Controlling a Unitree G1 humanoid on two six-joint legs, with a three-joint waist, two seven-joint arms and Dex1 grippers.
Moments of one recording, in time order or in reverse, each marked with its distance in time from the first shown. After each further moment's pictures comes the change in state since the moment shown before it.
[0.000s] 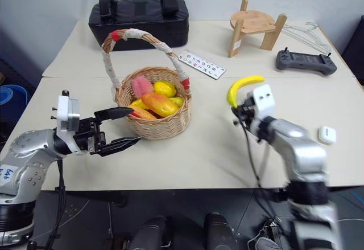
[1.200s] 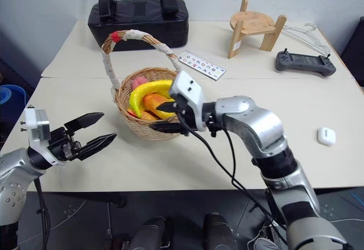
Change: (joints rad) left arm 0.188 -0.027 0.158 0.010 -0.042 -0.023 0.091; right arm -0.400 0.209 0.324 0.026 0.092 0.058 0.148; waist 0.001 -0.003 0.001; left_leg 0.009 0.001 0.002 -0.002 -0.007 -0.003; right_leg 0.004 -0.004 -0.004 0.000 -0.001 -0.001
